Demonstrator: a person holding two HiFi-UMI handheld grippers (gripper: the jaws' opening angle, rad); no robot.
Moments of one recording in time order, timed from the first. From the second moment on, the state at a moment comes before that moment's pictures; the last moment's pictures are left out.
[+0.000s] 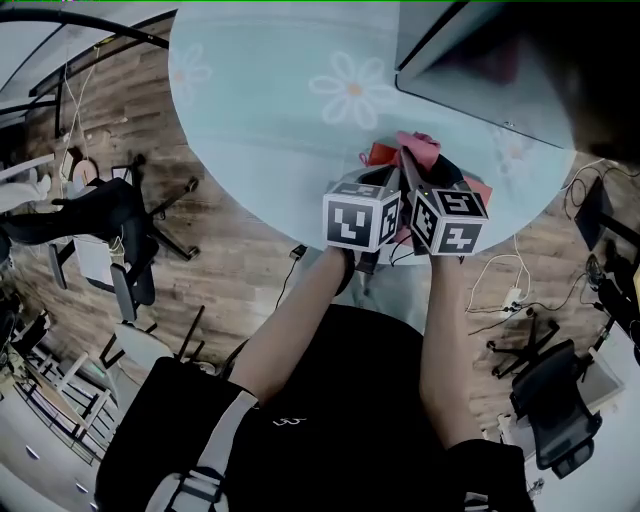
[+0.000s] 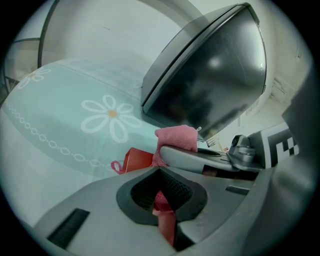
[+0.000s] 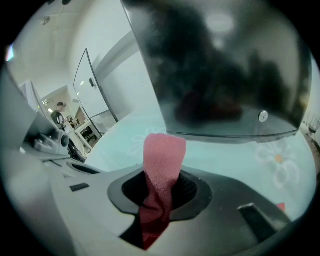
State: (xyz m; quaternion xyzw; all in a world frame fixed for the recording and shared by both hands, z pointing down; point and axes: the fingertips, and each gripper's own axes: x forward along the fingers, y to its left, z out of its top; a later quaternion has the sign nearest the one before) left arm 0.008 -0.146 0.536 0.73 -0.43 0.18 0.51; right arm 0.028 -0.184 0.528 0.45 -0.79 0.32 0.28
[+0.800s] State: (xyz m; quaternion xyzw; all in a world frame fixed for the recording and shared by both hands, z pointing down) left arm 0.046 -0.138 0.531 0.73 -0.42 0.20 0.50; right arm 0.070 -0.176 0.527 0.46 -0.78 0.32 0.26
